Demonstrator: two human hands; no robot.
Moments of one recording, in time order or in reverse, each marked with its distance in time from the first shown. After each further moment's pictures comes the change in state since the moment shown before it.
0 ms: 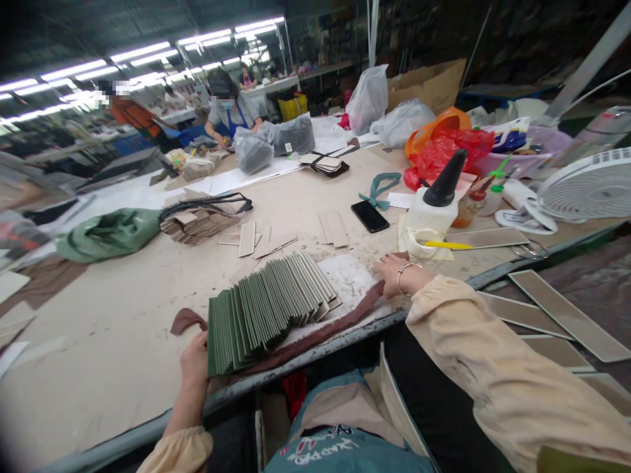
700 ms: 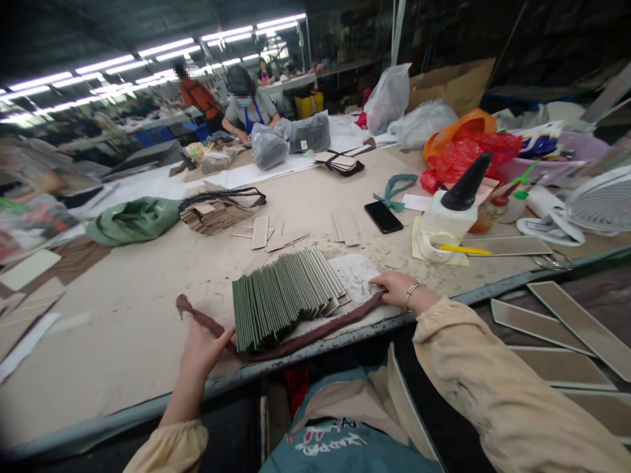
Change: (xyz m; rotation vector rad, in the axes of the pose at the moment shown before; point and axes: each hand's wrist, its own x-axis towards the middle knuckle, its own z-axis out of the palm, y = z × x) left_hand -0.016 0.015 -0.027 -0.001 0.085 -0.206; right_hand -0.016 -0.024 0.020 0.129 0.103 -0.193
